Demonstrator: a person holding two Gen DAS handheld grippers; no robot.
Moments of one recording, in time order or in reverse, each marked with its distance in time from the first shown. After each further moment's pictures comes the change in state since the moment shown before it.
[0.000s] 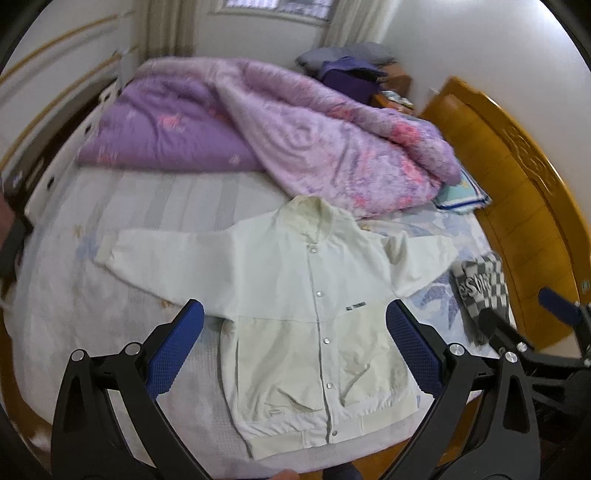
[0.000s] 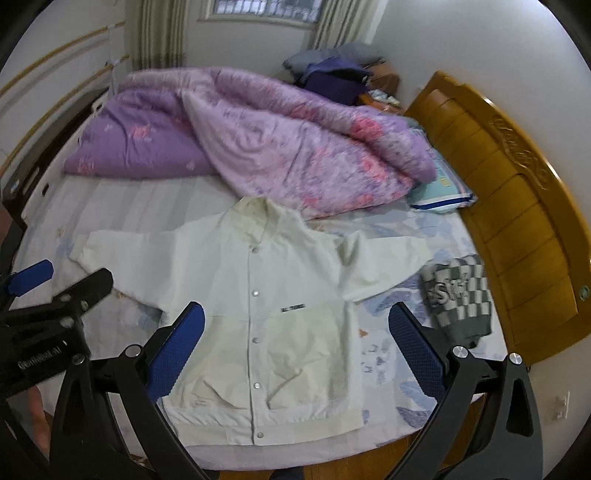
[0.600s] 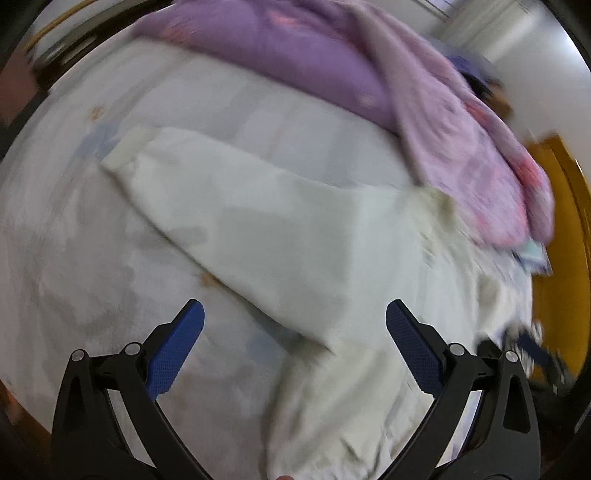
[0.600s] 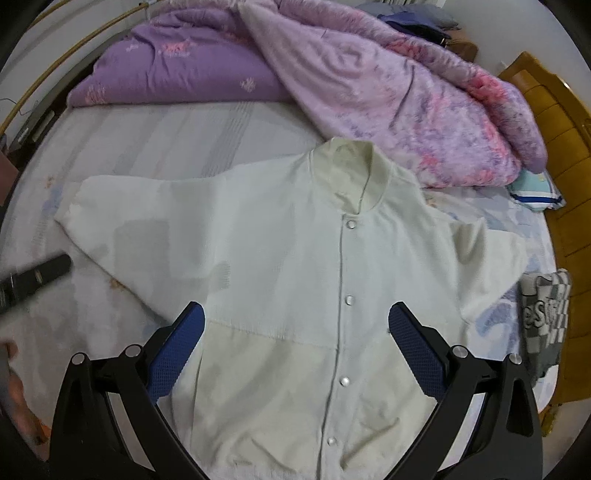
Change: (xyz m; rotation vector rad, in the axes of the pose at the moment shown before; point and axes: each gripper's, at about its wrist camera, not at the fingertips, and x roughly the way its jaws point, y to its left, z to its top) left arm 0.209 0.233 -0.018 -0.385 0.145 0.098; right arm 0.247 0.142 0.017 -0.108 0.174 0.137
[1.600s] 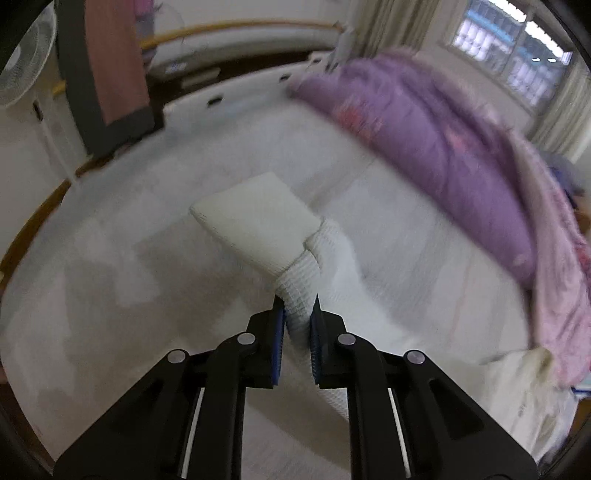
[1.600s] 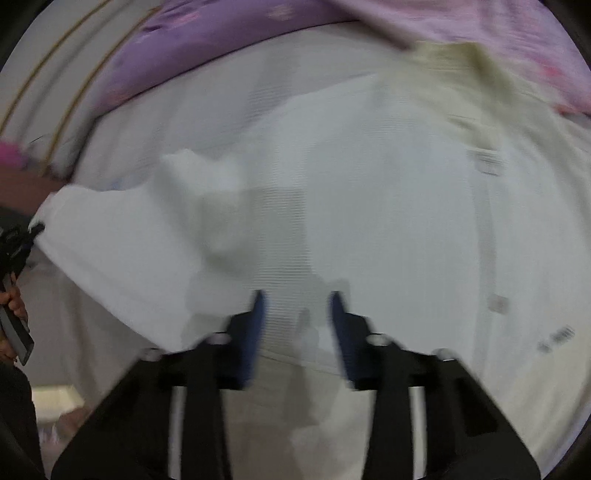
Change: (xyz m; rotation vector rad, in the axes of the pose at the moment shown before) left arm -0.034 0.192 0.095 -0.190 -0.348 0.269; right arm 0.146 0.017 0.014 0.091 0.148 0.476
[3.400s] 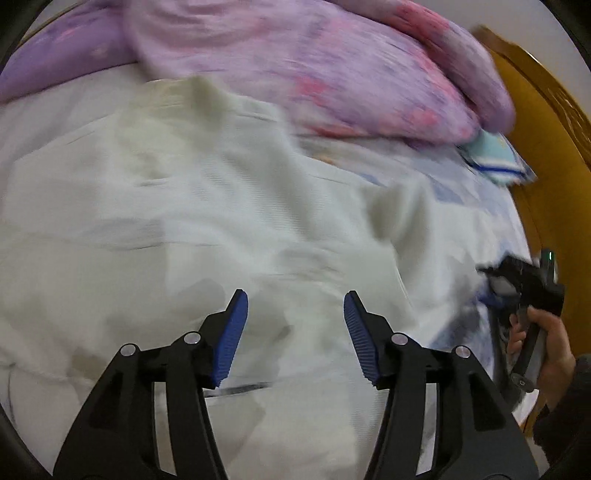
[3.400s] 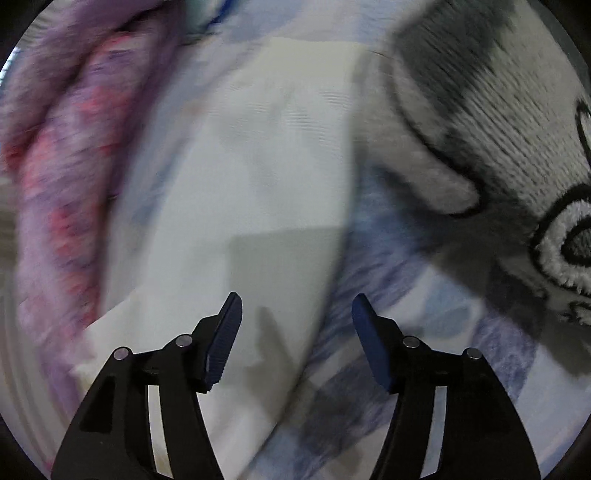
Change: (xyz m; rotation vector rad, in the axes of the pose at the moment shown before) left arm -0.025 -0.565 -0.380 0.470 0.320 -0.406; right arm -0.187 -0.644 -0.052 1.021 -0.280 -0.191
